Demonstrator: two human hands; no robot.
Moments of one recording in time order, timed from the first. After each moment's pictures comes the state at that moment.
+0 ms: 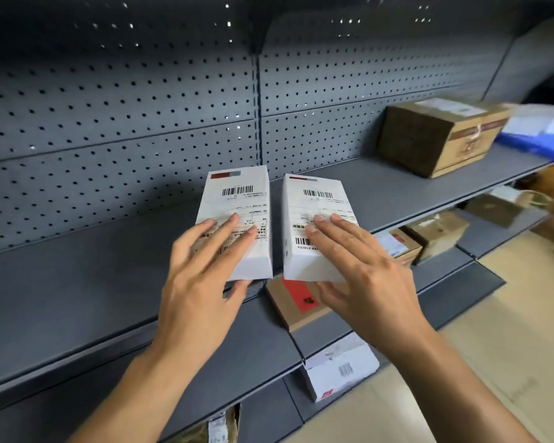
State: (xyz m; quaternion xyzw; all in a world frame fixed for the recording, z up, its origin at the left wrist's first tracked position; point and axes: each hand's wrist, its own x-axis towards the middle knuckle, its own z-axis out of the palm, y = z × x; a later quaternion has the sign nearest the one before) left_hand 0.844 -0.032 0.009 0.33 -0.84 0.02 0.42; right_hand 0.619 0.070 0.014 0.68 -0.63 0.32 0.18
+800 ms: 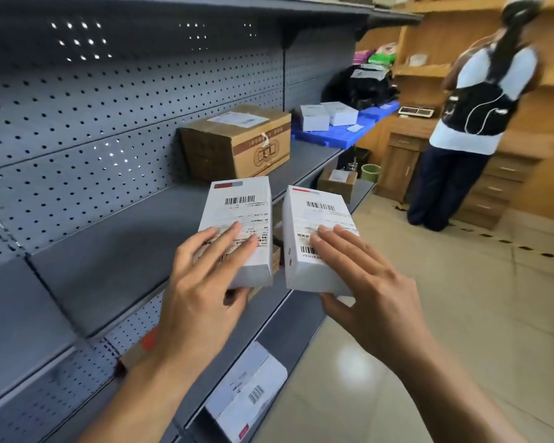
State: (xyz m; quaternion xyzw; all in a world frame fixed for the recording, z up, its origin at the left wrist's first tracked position) left_hand 0.533 0.047 0.012 0.10 -0.90 -0.07 0.41; right_hand 0.387 0.248 0.009 0.49 -0.79 0.27 0.26
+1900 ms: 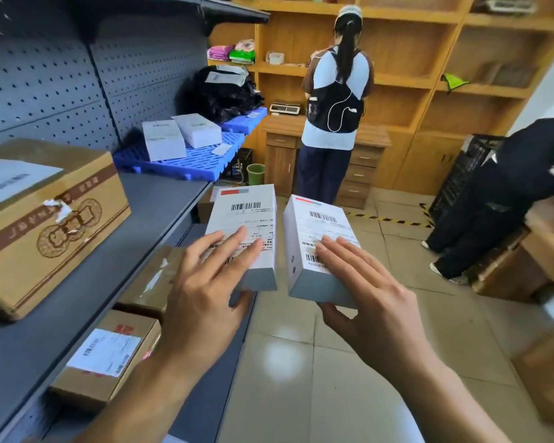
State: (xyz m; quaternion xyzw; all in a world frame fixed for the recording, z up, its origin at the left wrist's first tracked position) left_hand 0.202 0.069 0.000 -0.10 -0.90 -0.19 0.37; right_hand 0.169 0.321 0.009 0.30 -0.88 0.21 0.29
